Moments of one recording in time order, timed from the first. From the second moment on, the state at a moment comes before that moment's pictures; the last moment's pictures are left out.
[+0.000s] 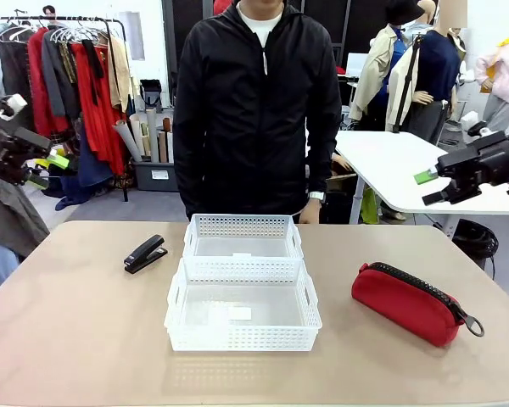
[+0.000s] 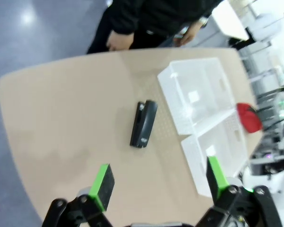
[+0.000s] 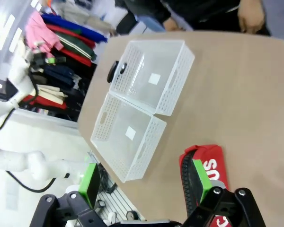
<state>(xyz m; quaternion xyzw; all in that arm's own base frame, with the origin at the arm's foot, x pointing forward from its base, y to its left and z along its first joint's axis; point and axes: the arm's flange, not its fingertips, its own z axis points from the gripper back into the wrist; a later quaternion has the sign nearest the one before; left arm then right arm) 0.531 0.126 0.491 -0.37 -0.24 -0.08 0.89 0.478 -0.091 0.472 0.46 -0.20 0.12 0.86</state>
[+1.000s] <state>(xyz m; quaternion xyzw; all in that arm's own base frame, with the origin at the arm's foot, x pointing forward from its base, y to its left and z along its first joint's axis) 0.510 0.167 0.534 -0.38 -0.28 -0.10 0.88 0.422 -0.163 0.472 0.48 -0.29 0.09 0.83</state>
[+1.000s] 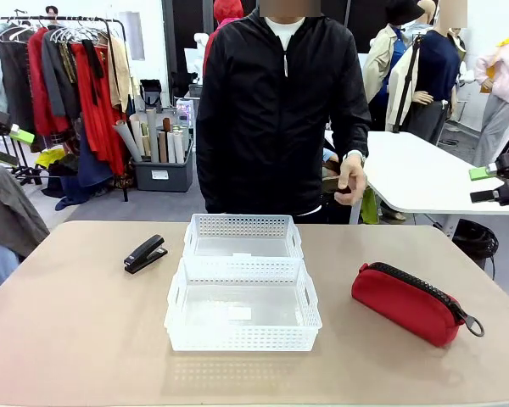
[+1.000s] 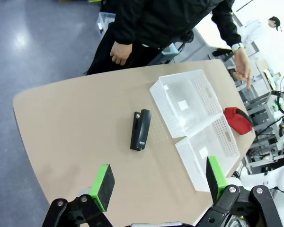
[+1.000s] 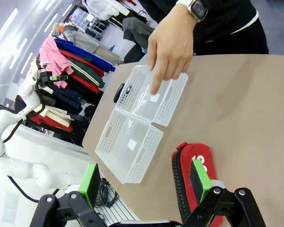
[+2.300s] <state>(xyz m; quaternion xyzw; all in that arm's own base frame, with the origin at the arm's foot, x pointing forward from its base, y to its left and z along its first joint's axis) 0.511 0.165 0.531 -0.37 -0.26 -0.11 0.88 0.417 -0.170 0.467 0.48 -0.29 0.09 0.82</state>
